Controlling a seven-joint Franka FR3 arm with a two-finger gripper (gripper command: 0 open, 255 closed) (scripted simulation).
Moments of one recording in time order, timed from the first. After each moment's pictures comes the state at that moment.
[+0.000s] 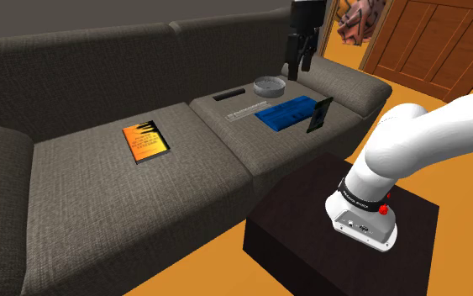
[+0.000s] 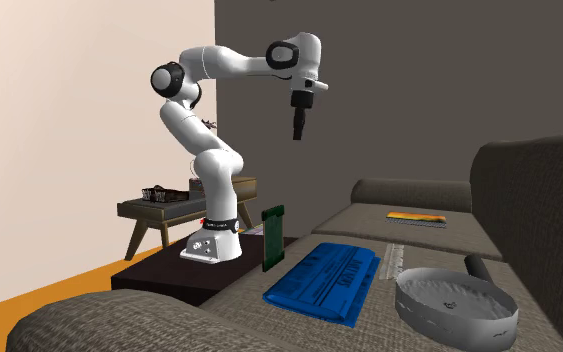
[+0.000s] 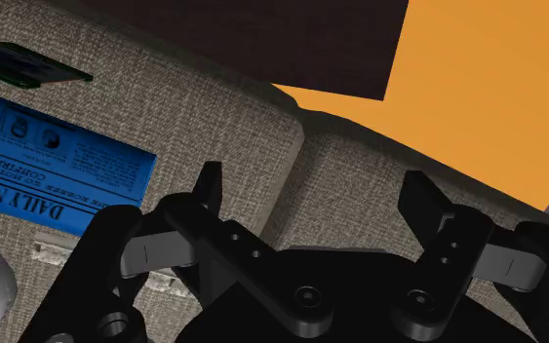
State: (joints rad) arm 0.01 -0.78 0.05 -2.36 0.10 1.45 -0.06
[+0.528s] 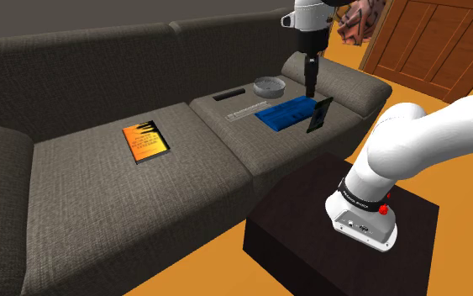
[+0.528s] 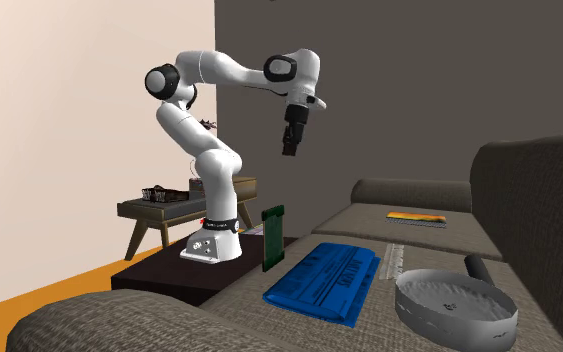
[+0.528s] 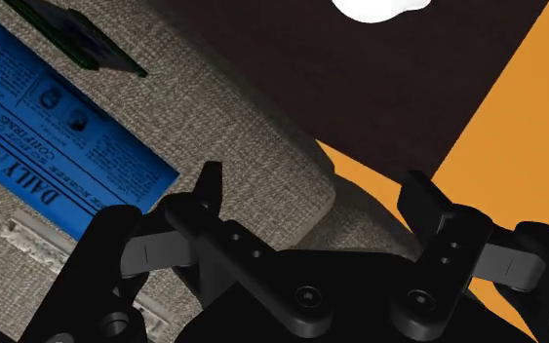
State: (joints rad) arm 0.07 -0.82 -0.02 -2.52 -0.10 1.50 -0.38
